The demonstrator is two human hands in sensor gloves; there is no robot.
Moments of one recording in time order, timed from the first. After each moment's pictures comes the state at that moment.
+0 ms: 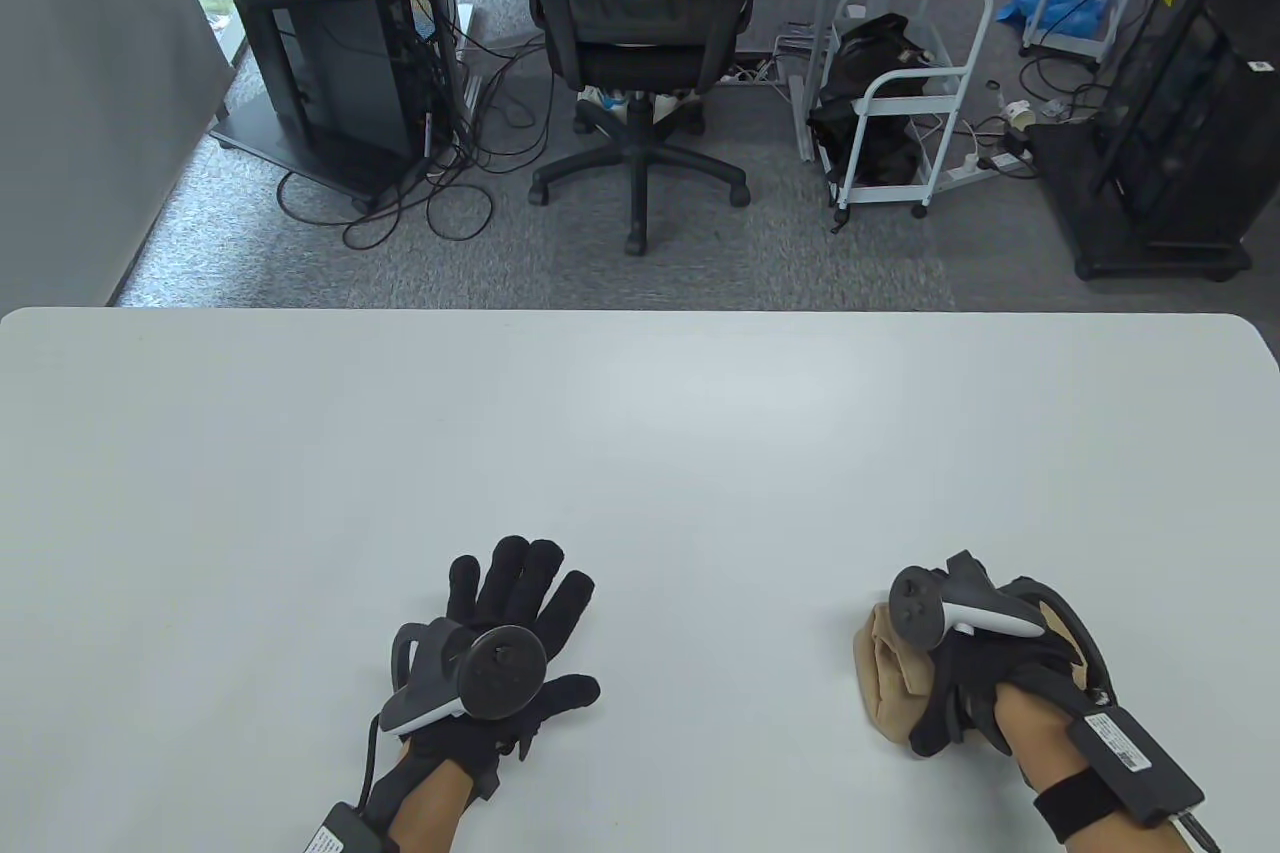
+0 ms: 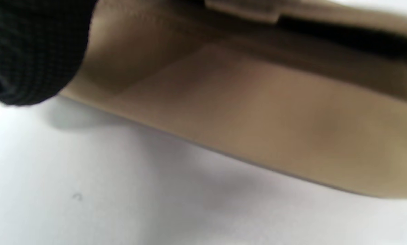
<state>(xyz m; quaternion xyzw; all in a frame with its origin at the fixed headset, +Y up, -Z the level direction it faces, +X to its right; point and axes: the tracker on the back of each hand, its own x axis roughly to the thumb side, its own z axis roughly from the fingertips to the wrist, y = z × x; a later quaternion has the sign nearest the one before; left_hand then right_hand) -0.160 -0.723 -0.275 -0.01 -0.24 0.11 0.96 0.260 -0.764 -0.325 -0.12 -0.34 -0.92 0.11</state>
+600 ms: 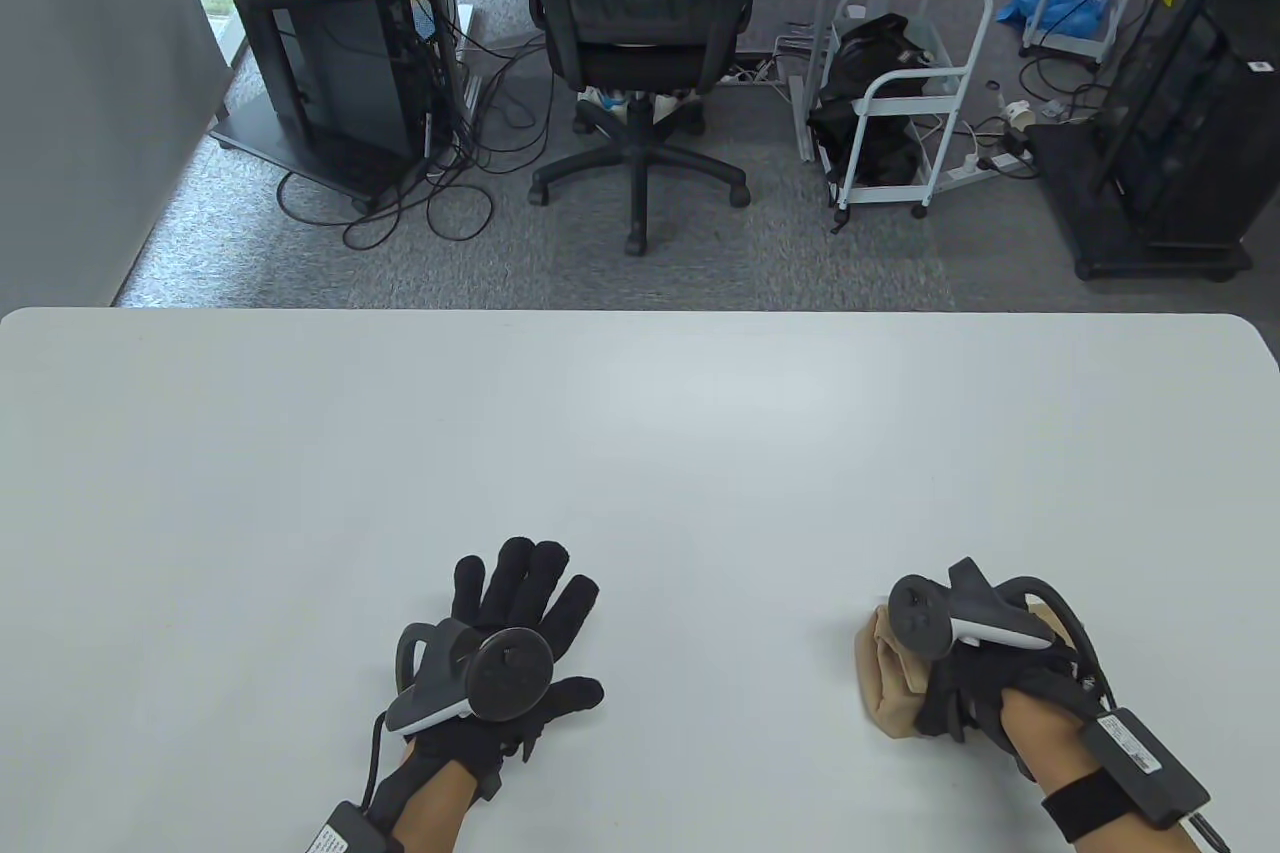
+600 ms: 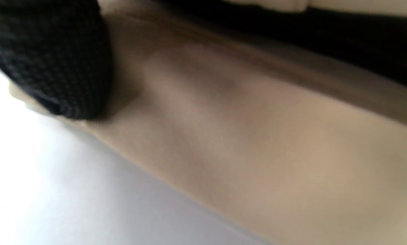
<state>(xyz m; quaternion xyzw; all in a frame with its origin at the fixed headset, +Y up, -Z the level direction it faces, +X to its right) -0.156 -0.723 -0.275 -0.02 -0.25 0.10 0.96 0.254 -0.752 -0.323 -0.17 -0.24 -0.95 0.12</state>
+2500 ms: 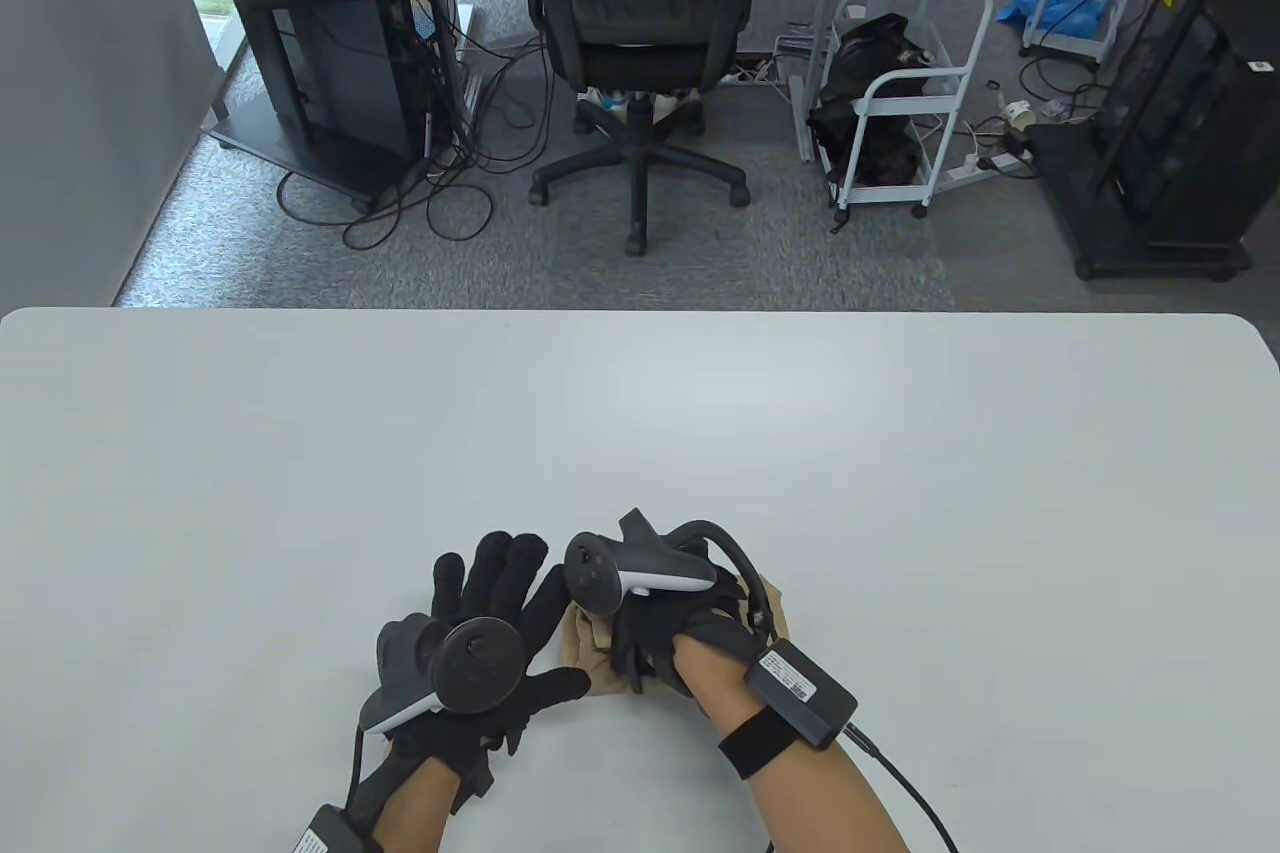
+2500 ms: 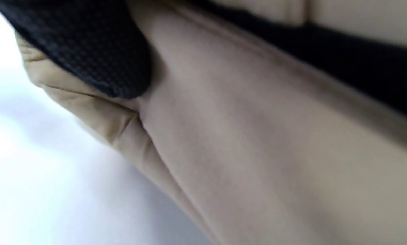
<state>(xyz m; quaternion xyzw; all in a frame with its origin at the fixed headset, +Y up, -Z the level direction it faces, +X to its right) -0.173 -0.714 -0.275 0.00 -0.23 0.15 0.96 -0.019 -0.734 -0.355 -0.28 -0.22 -0.93 0.06</state>
